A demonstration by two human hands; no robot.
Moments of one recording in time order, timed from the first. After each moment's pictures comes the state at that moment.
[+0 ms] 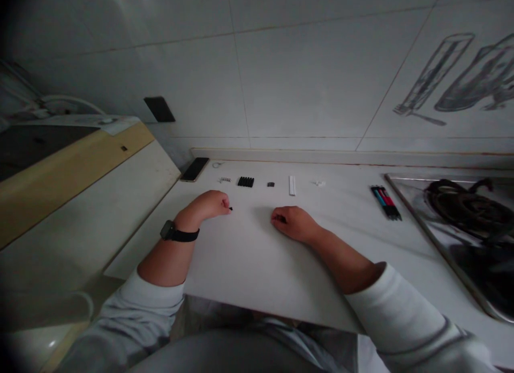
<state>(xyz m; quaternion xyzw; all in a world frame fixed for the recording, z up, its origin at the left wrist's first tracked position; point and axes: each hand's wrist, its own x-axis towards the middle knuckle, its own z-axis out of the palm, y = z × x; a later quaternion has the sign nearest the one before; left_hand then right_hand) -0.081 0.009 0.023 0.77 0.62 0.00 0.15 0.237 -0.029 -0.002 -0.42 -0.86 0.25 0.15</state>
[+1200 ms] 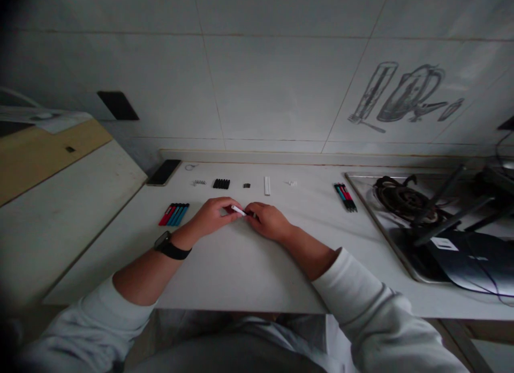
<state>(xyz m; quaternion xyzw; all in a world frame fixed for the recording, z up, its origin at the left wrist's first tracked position) 0.000 -0.027 0.017 0.83 0.36 0.34 0.27 0.232 -0.036 0.002 -0.38 -0.87 0.21 0.24</state>
